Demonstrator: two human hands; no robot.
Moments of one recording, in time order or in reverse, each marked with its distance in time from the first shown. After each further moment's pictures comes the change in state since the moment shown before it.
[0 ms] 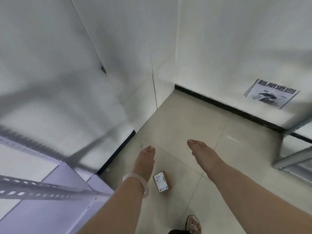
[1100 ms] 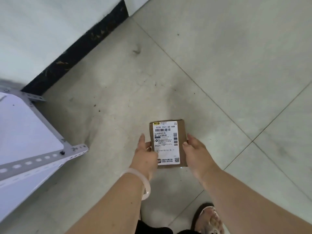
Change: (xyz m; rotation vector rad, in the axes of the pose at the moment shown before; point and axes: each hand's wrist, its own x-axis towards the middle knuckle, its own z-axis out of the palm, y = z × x) left_hand 0.412 -0.455 0.063 -0.121 0.057 -0.520; right_hand 0.417 0.439 0.223 -0.212 -0.108 0.353
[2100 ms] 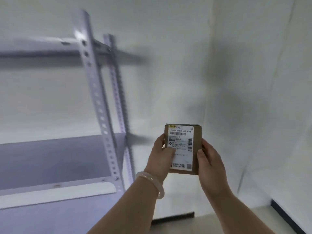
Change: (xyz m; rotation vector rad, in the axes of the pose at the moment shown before) left_hand -0.852 0.295 -0.153 -0.471 0.407 1.149; right_hand -0.749 -0.417 -0.174 0.020 -0.222 -1.510
